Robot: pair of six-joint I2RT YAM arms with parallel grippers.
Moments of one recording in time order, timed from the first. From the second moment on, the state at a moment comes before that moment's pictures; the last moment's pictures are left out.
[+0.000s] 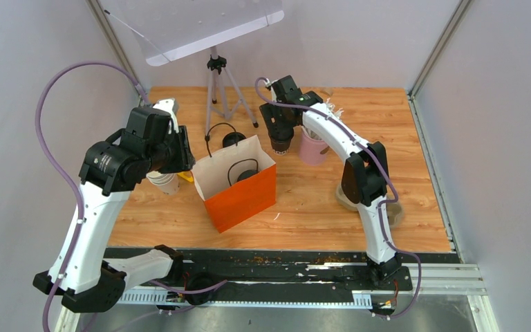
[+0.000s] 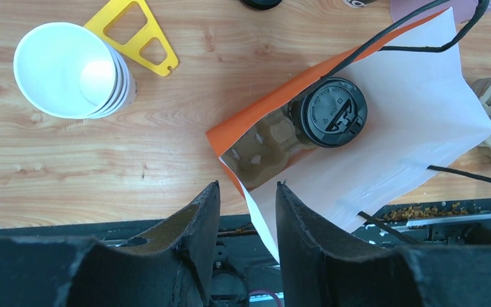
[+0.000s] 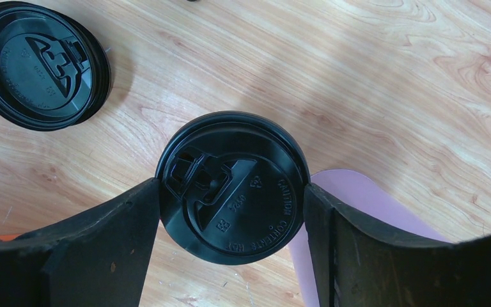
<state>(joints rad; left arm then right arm) -0.46 1.12 1.69 -1.37 -0.16 -0.45 0.55 2.22 2.12 -0.80 0.07 0.08</state>
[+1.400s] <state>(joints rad) -0.46 1.00 1.67 -1.35 -0.08 -0.39 0.65 1.70 1.56 -0.87 0.07 0.10</state>
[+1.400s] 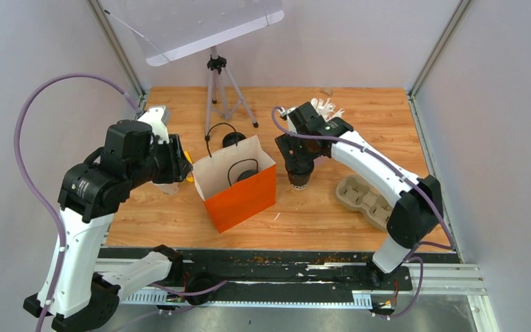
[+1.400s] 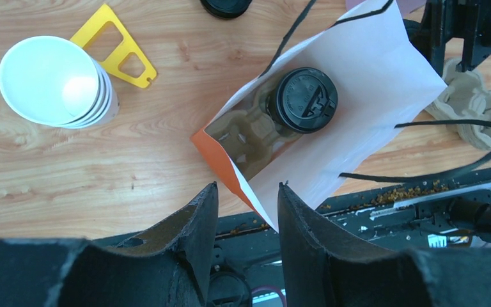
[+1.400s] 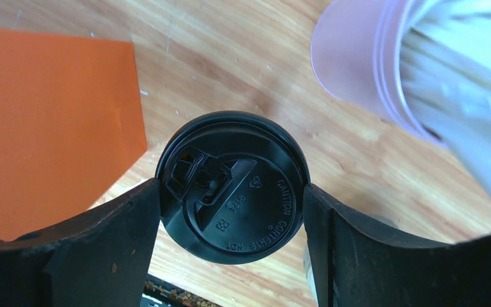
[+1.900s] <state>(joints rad) -0.46 0.95 1.60 -1.34 -0.03 -0.42 0.71 1.37 1.16 -0.79 0.13 0.20</state>
